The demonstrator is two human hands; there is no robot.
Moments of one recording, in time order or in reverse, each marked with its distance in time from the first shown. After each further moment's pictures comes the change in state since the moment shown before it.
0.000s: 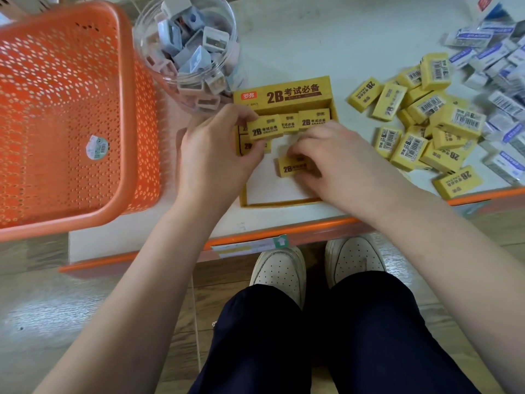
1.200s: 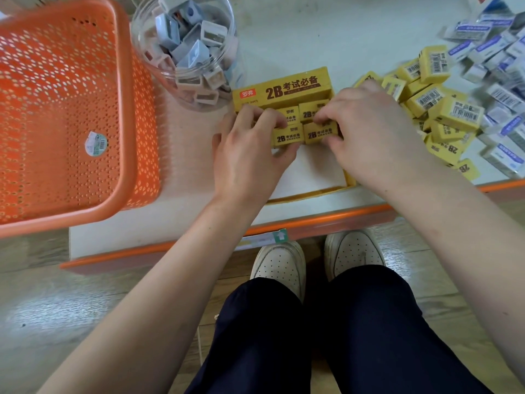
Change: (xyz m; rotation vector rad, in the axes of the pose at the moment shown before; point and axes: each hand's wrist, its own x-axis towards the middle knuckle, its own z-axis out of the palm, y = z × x) left_hand -0.003 0.010 0.044 0.123 0.007 0.048; right_hand 0.003 0.019 -0.014 -0.093 0.177 0.158
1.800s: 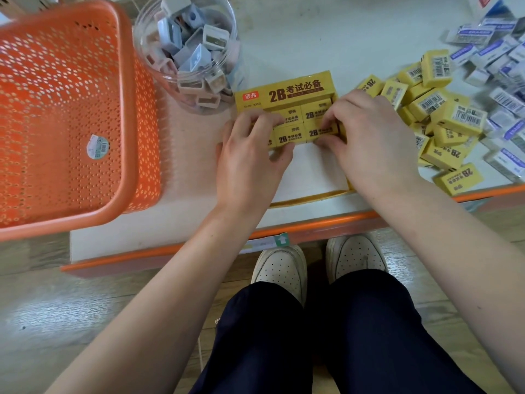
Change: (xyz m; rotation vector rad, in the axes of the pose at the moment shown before) left_hand -0.003 -0.003 0.004 -0.141 0.051 -0.011; right_hand -0.005 0.004 0.024 0.083 0.193 0.127
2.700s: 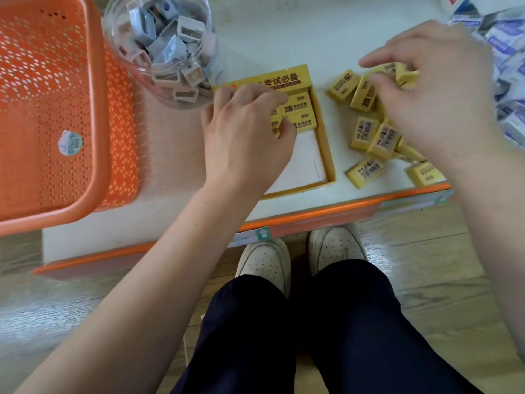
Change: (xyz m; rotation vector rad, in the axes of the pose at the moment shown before) left_hand 0.015 0.041 -0.016 0.157 -0.101 0.009; right_hand 0.011 0.039 -0.064 0.055 0.093 0.067
